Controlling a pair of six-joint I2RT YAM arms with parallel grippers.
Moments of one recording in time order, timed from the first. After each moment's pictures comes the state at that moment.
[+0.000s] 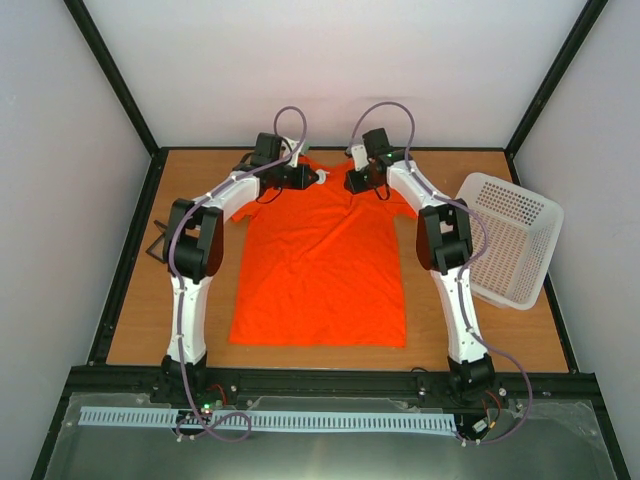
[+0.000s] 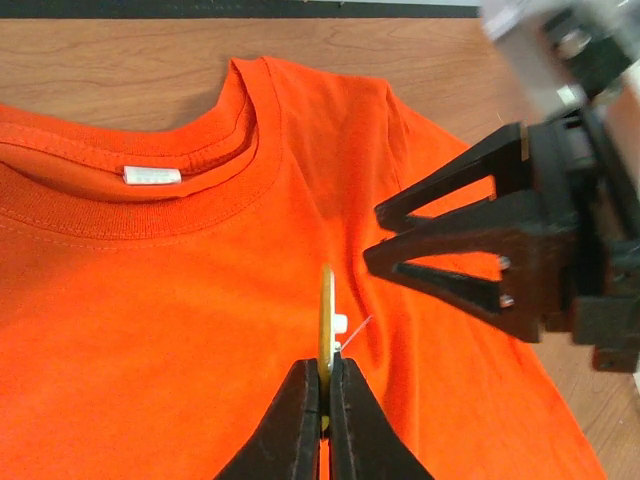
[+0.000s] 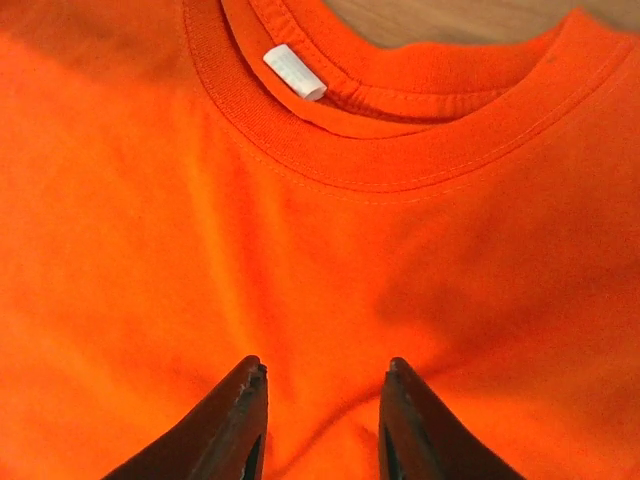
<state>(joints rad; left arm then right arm) -0.31 2.23 1.78 -0.25 0.55 -0.22 0.33 2.50 2.20 -0.68 -0.30 -0.06</state>
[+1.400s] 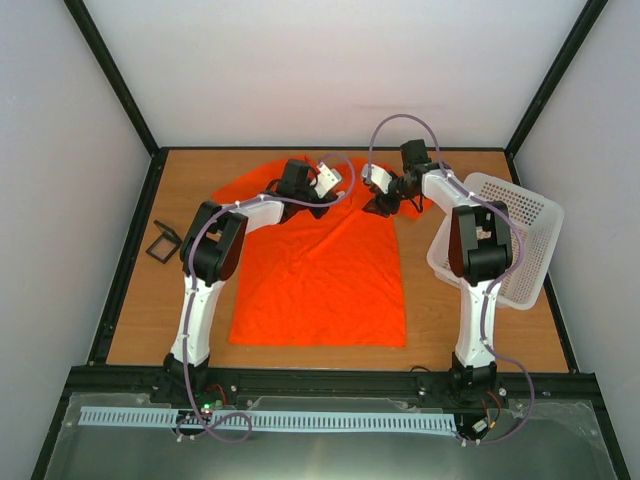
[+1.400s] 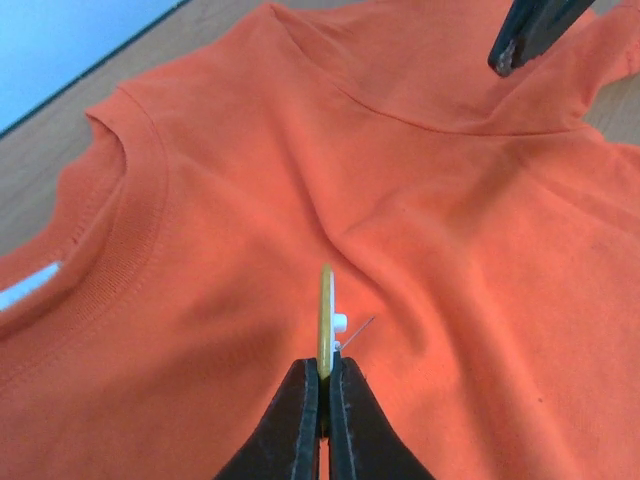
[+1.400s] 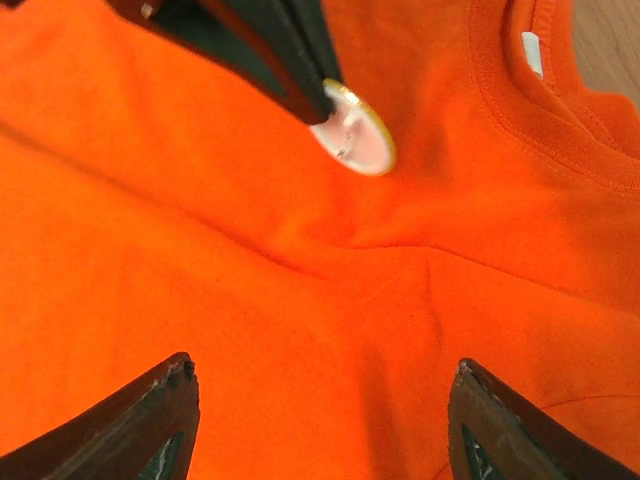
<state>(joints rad) -0.44 2.28 1.60 0.04 0.39 0.36 0.19 2.17 1.71 -0.60 -0.62 -0.92</state>
